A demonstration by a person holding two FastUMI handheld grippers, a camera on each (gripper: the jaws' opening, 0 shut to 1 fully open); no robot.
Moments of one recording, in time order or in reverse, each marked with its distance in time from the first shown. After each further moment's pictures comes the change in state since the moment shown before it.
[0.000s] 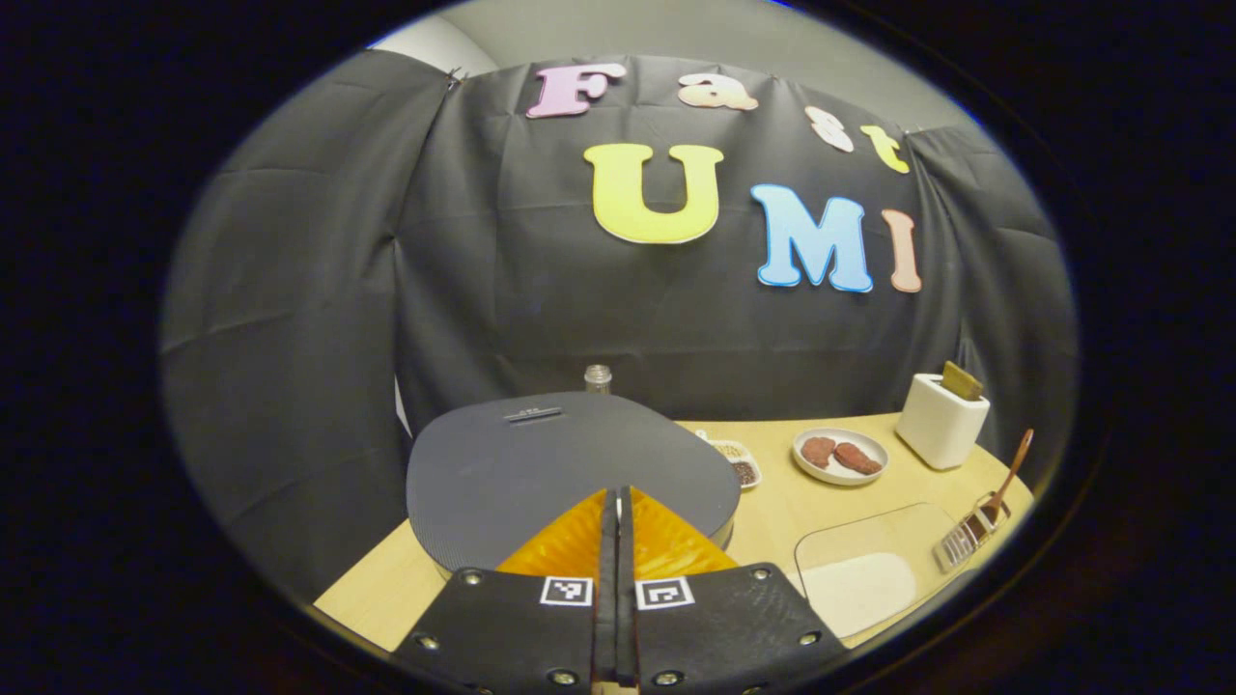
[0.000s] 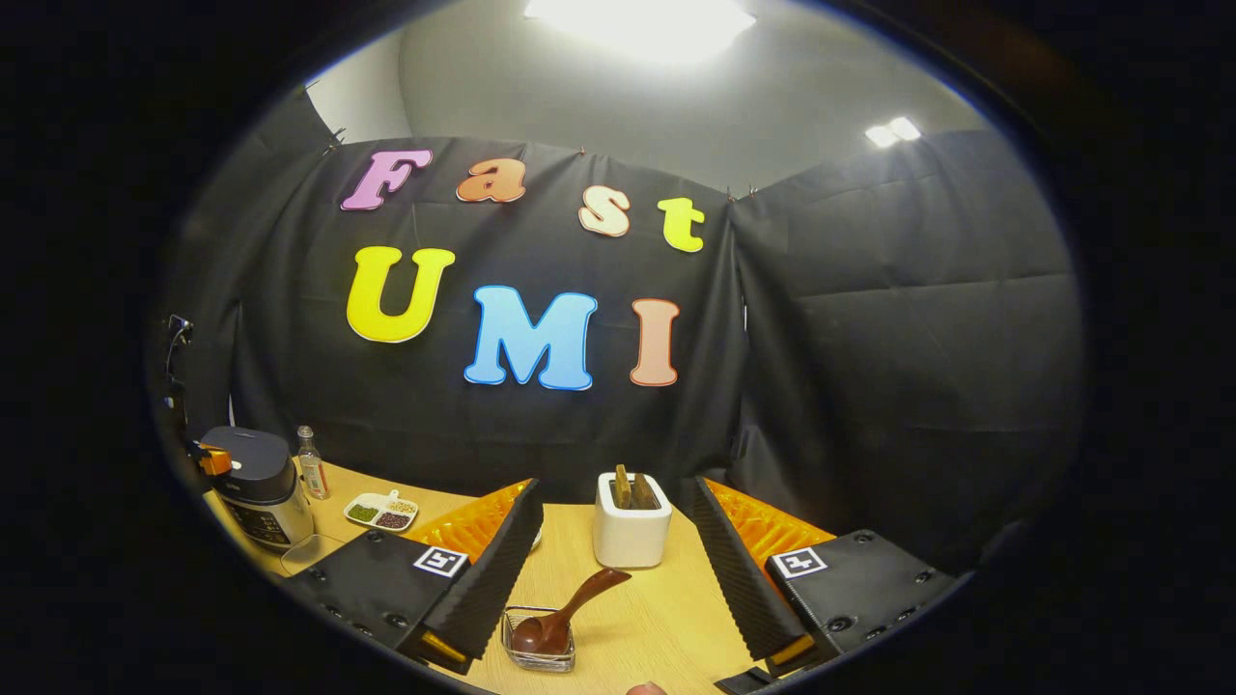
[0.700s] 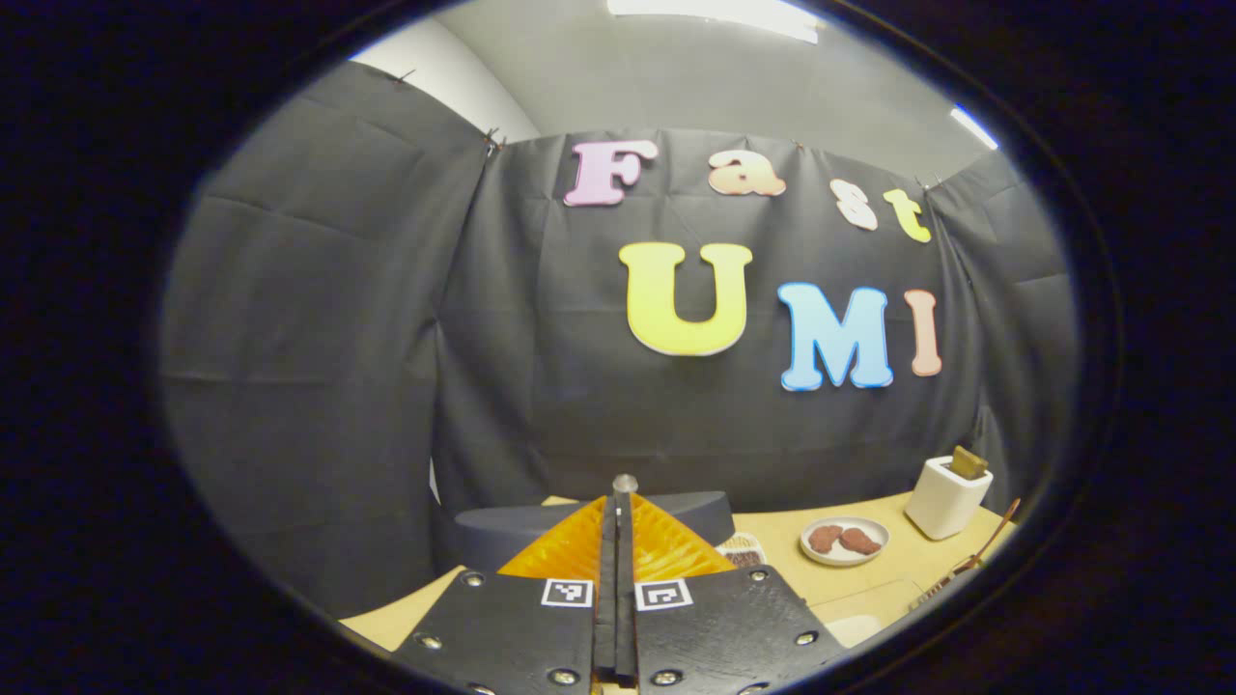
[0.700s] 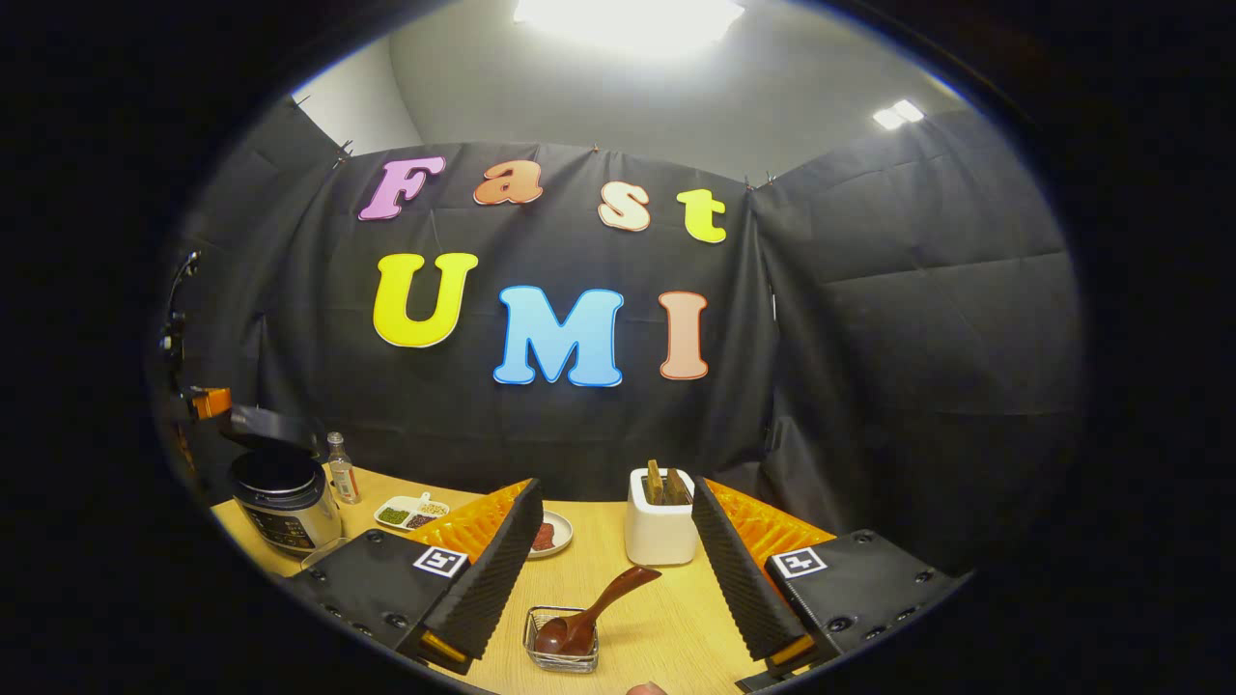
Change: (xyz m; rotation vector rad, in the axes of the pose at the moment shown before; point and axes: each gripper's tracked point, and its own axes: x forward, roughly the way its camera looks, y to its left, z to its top) left arm -0.068 0.022 0.148 -0.008 -0.322 0.107; right arm 0.008 0.016 -0.009 0.044 0.012 0.115
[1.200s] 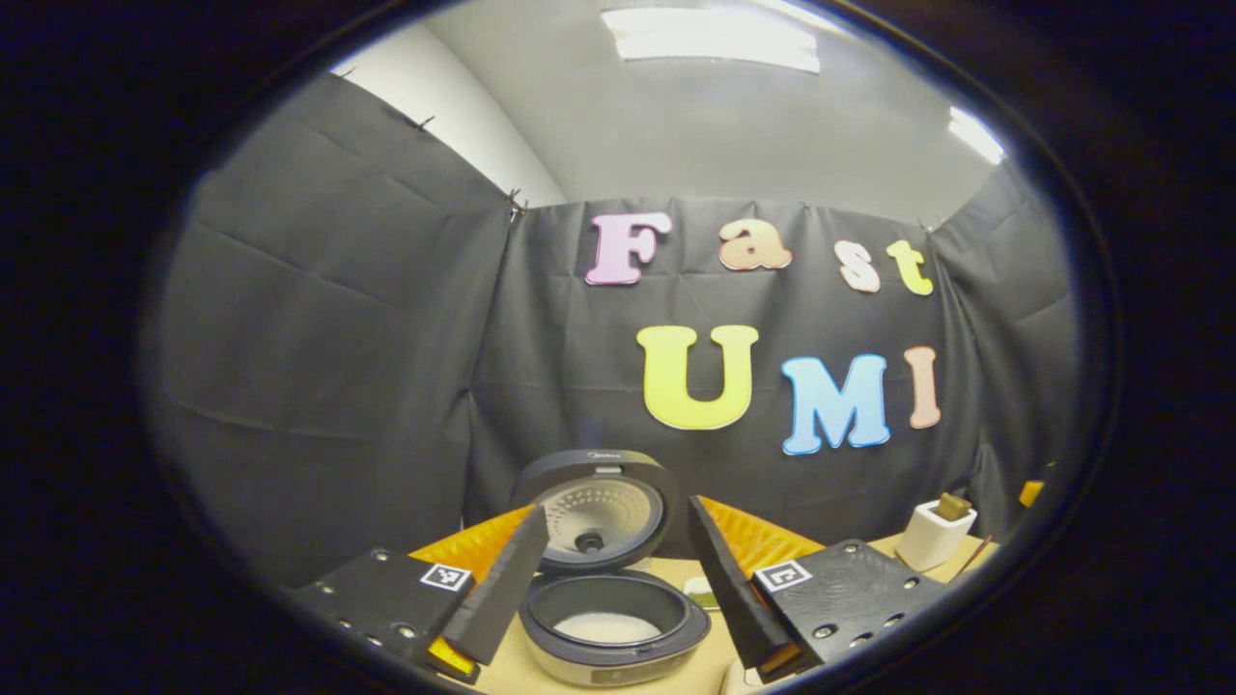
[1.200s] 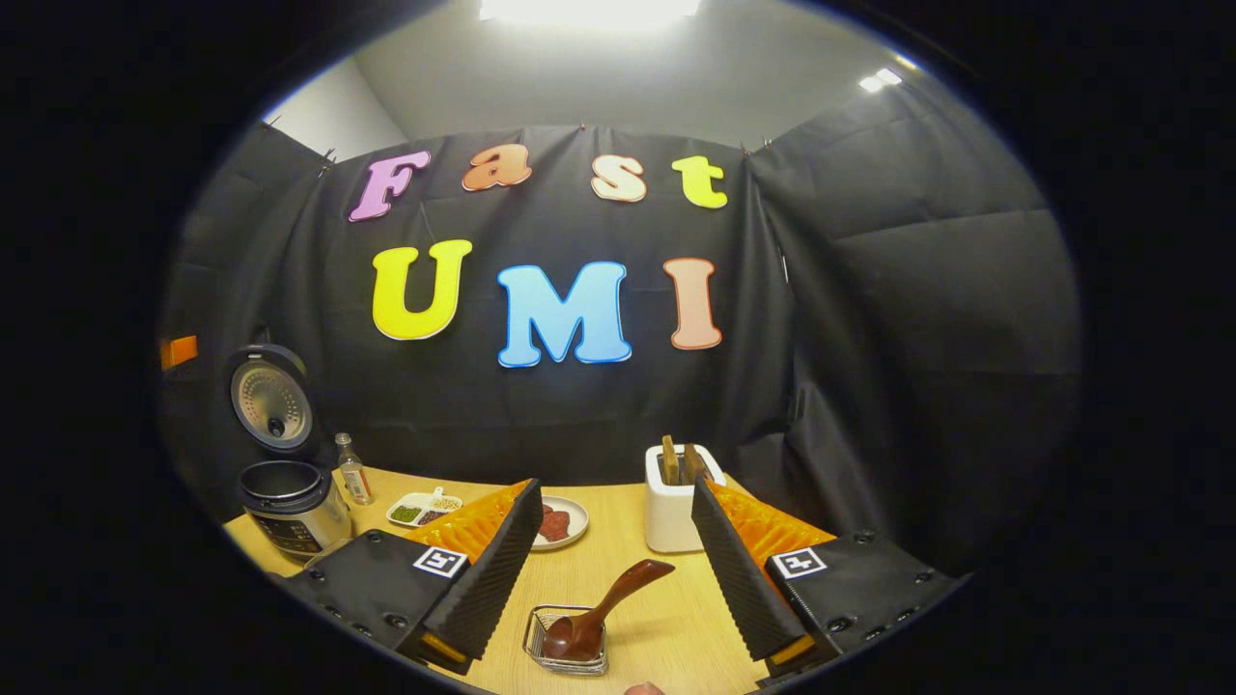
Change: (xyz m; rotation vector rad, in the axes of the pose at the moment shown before) left arm -0.097 0.013 0.083 0.015 -0.147 0.059; right arm 0.041 -0.011 -0.045 0.094 0.106 0.056
